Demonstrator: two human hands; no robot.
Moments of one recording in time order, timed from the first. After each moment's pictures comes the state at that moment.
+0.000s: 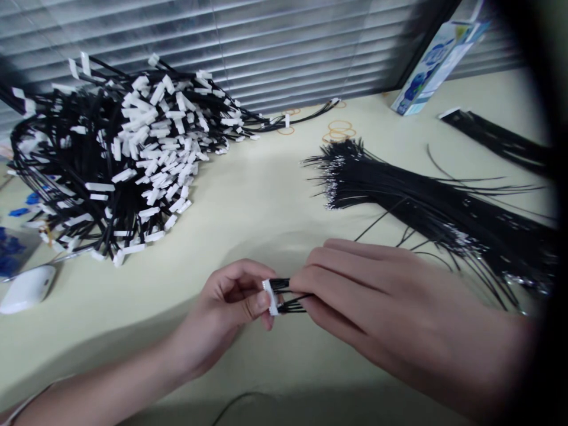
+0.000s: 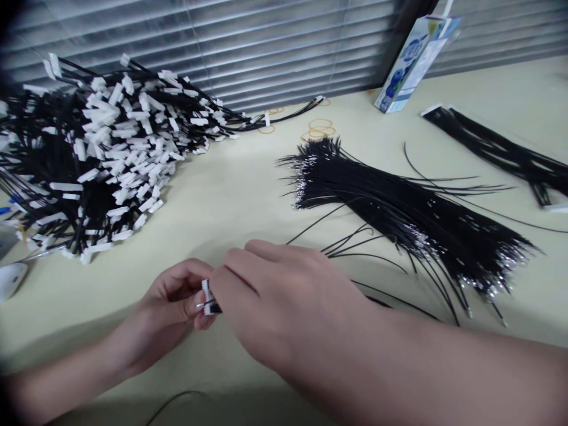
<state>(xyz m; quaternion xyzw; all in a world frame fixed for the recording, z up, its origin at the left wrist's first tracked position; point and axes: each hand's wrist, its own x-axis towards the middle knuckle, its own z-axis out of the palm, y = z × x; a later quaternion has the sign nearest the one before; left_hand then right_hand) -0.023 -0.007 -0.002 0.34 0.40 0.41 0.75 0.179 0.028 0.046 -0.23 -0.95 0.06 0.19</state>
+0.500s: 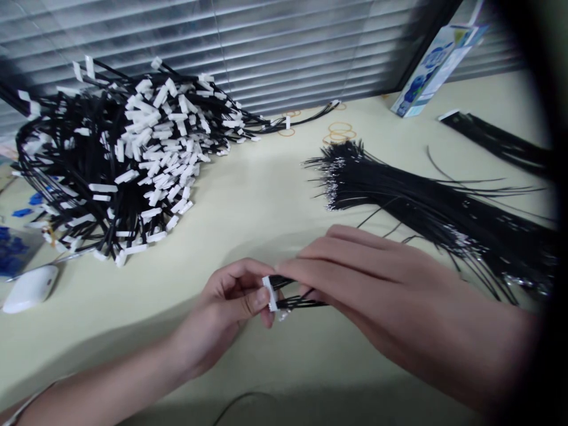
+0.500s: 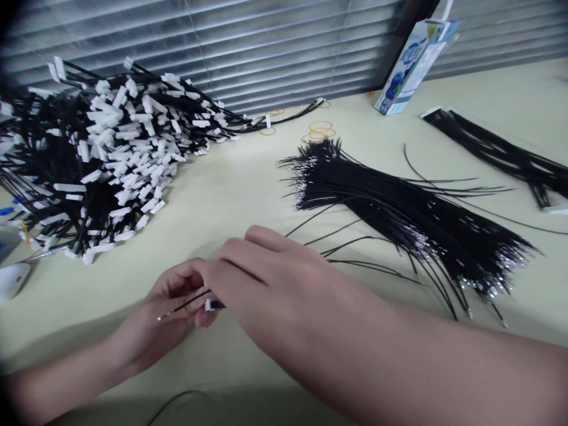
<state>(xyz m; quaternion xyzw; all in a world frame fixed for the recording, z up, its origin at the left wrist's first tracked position) -0.024 -0.006 -0.003 0.34 0.40 0.42 0.74 0.181 0.033 0.055 -0.20 -0.95 0.04 0.21</state>
